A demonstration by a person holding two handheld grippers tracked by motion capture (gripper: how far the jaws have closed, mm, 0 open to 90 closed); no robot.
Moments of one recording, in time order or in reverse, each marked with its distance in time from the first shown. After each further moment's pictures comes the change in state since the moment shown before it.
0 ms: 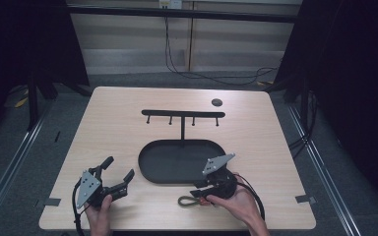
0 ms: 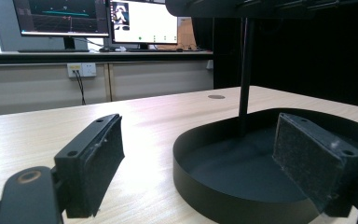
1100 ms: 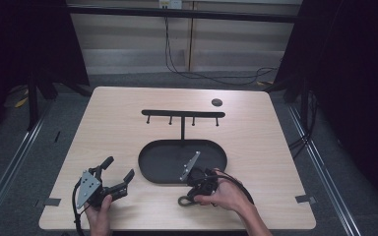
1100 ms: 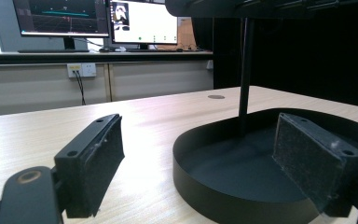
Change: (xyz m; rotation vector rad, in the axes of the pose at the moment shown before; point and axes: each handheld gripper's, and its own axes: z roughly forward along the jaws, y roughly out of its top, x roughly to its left) left arm 0.000 0.000 0.000 -0.001 0.000 0.001; right arm -0.001 0.028 0.048 0.411 0.064 -0.118
